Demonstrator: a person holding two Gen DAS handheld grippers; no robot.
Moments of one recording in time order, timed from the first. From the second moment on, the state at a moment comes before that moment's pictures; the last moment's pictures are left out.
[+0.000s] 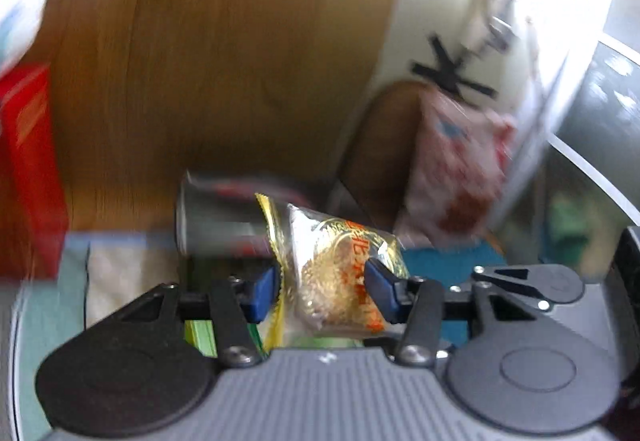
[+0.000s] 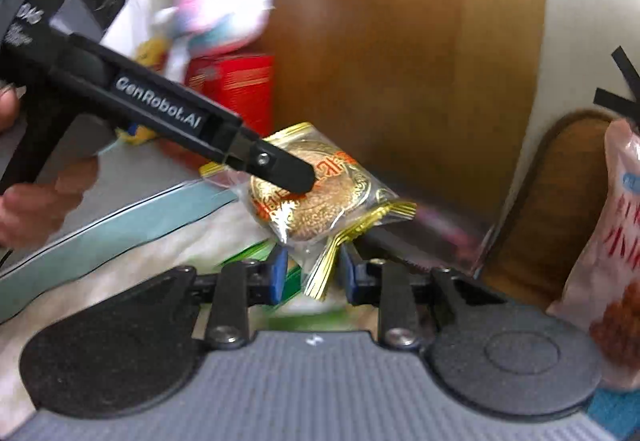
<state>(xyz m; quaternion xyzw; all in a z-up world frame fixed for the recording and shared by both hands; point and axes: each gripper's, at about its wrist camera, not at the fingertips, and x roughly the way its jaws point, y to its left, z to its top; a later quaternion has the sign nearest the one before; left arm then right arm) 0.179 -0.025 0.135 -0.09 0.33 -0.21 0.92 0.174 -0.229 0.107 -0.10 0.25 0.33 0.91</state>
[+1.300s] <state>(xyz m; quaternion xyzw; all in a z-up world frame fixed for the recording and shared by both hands) 0.031 0.039 0.043 -0.25 0.38 -0.22 0.86 0.053 -0.275 0.035 0.03 0.41 0.35 0.84</state>
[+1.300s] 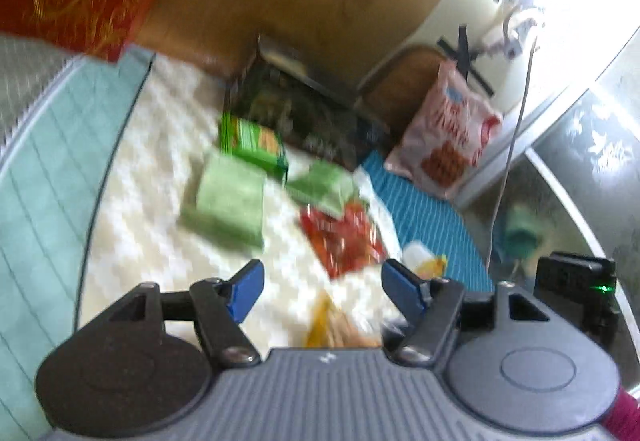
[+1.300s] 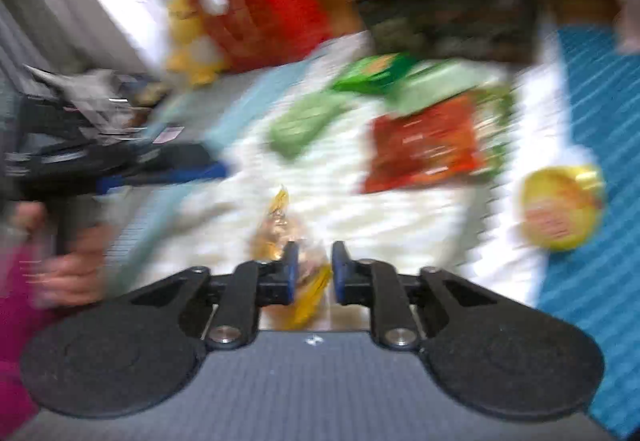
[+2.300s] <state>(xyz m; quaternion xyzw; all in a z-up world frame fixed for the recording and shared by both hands) 0.095 -0.025 0.131 -0.11 0.35 -0.29 0.89 0.109 -0.246 0.161 -0.15 0.28 0.28 0.91</state>
